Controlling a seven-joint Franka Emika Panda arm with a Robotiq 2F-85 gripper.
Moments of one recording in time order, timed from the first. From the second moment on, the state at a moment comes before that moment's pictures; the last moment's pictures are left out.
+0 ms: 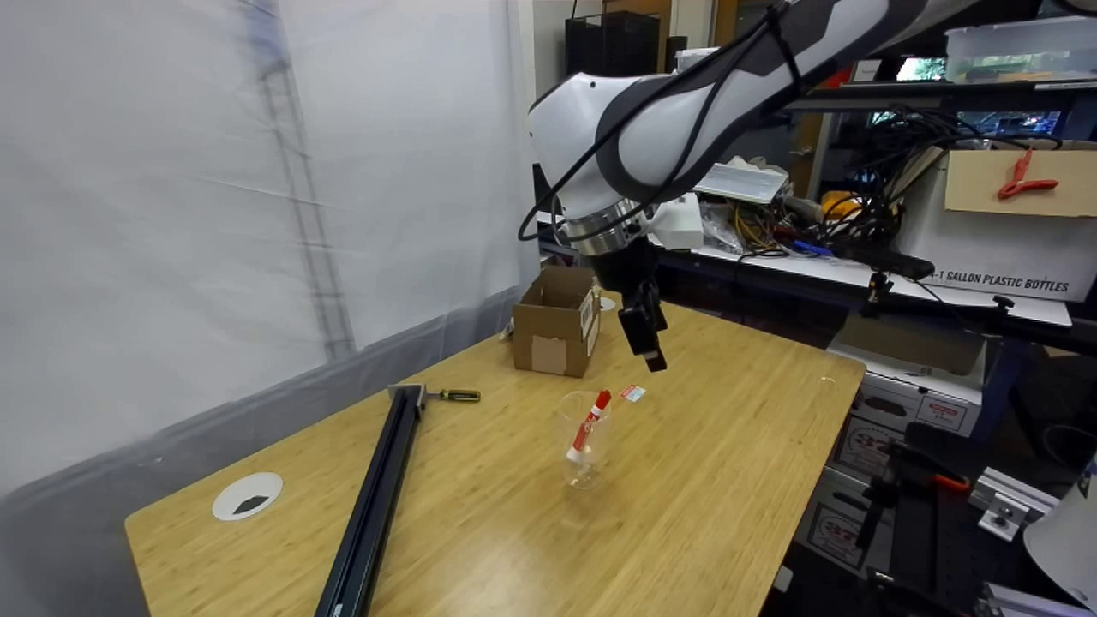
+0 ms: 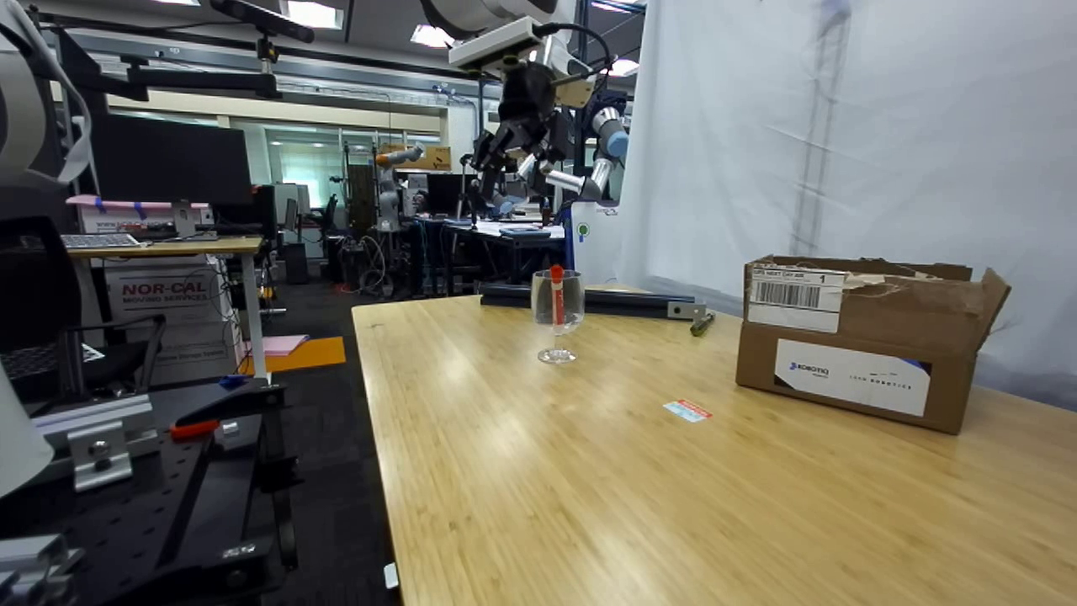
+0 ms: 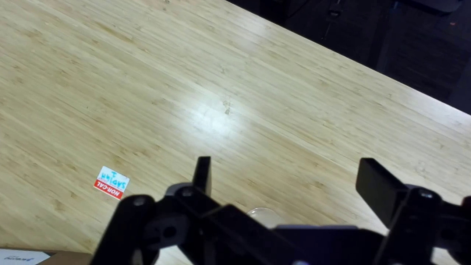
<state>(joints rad) 0.21 0.29 0.16 -1.85 -0.18 1.75 -0.02</state>
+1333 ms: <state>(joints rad) 0.22 0.56 0.16 -1.58 -0.28 1.69 -0.11</state>
